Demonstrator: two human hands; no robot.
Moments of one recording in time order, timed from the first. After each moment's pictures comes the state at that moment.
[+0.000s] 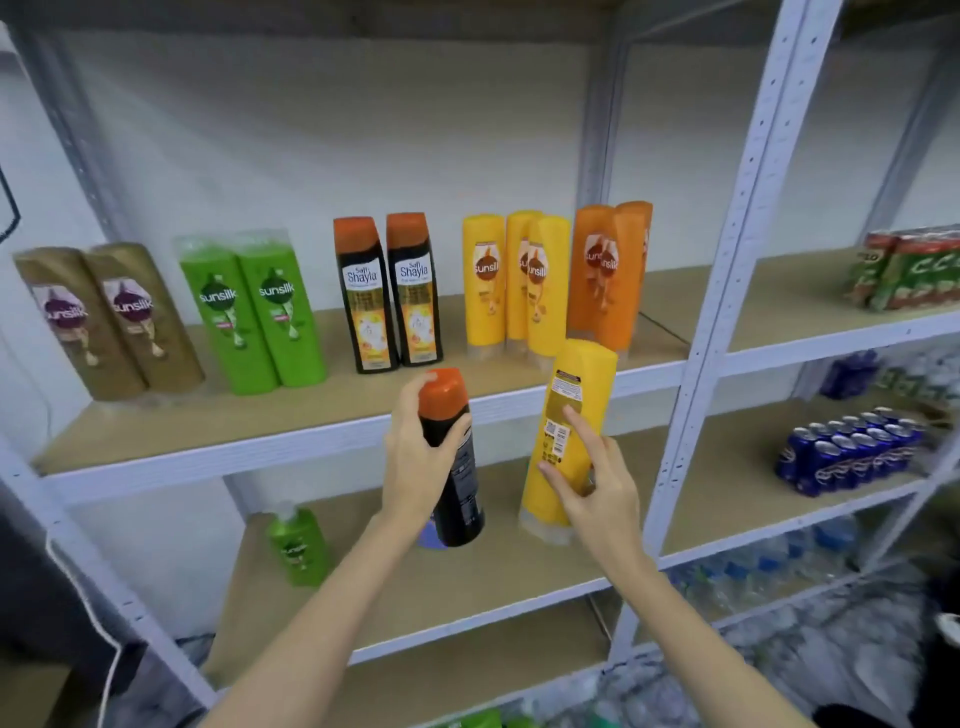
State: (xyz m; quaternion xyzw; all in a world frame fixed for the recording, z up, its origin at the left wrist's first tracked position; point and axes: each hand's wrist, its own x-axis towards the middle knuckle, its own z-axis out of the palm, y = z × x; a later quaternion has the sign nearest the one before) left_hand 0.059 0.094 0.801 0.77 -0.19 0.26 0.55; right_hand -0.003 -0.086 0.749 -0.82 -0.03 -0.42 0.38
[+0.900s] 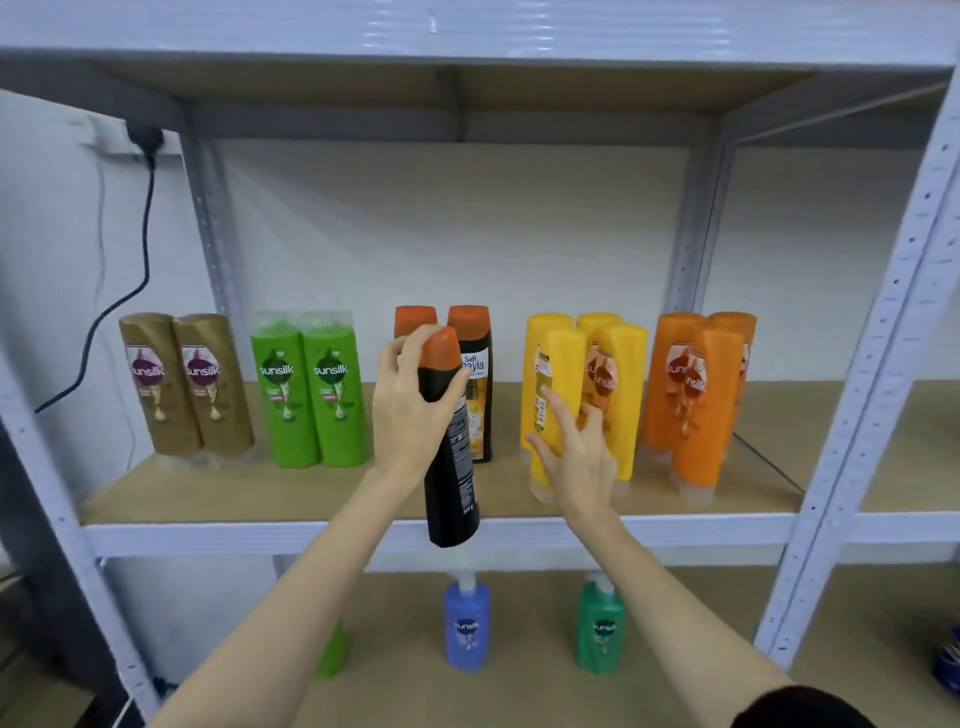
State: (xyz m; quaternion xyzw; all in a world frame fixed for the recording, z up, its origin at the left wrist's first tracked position) left_hand 0.159 0.095 0.910 0.75 -0.14 0.50 0.42; right_hand 0.192 -0.078 0.832 -0.86 -0.05 -0.43 0.26
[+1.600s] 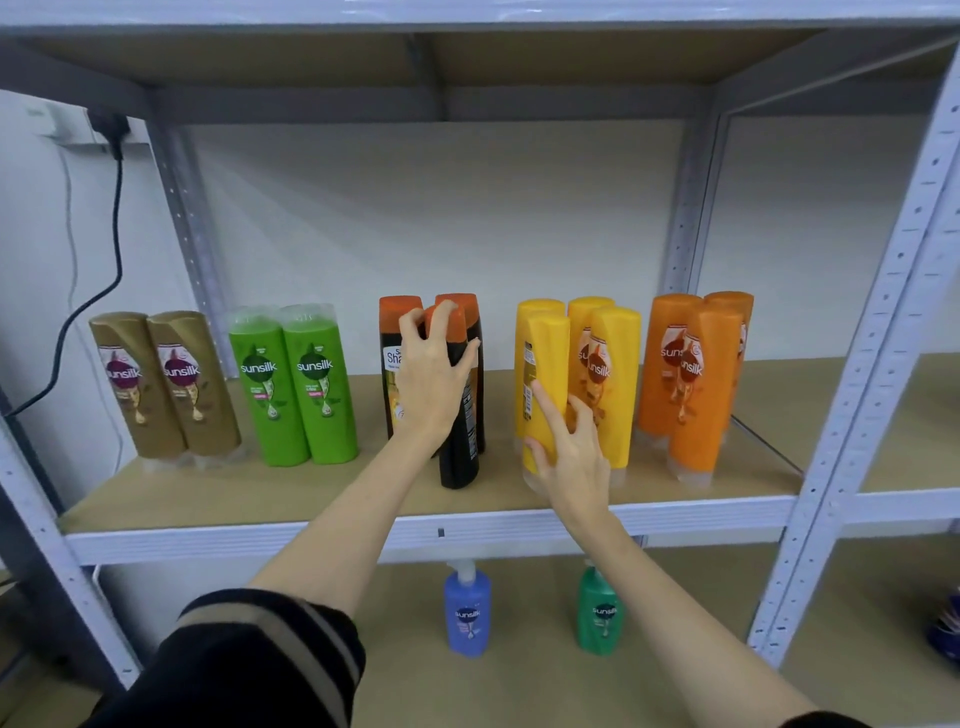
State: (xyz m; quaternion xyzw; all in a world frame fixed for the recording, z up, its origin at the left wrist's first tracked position) left_hand 0.232 0.068 0.907 0.82 -0.09 0.47 0.32; right_hand 0.191 -0.082 0.815 -0.86 -0.09 -0.43 0.26
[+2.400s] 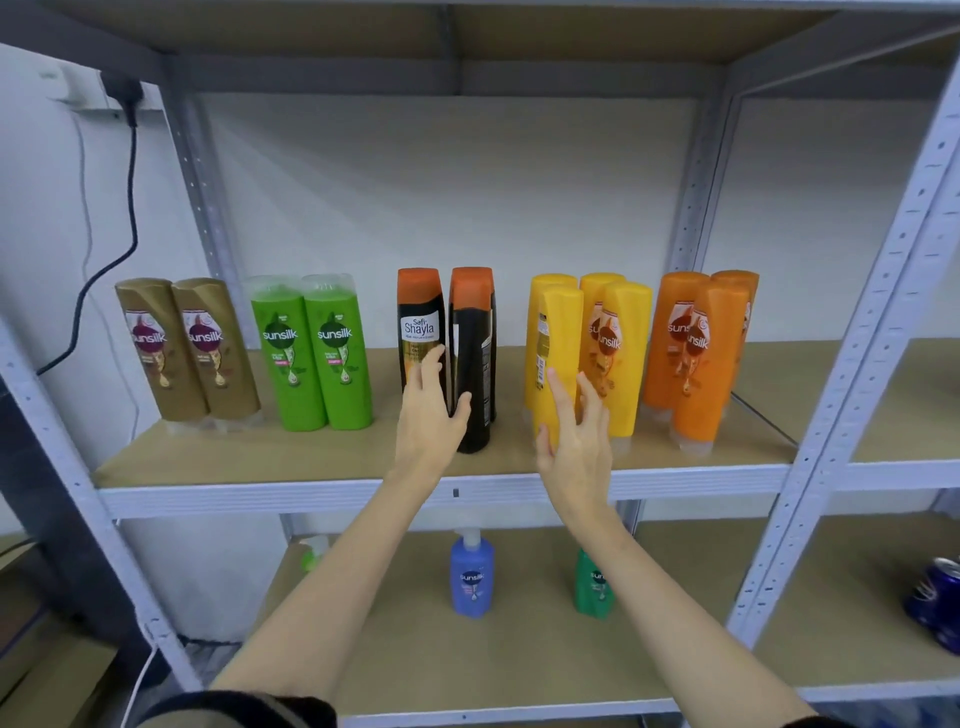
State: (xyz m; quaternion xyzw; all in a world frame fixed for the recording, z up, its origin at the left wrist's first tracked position) left_hand 0.173 0.098 0.850 0.85 -0.09 0.32 0.41; right_hand 0.160 -0.062 0.805 -0.83 -0.06 -0.50 0.24
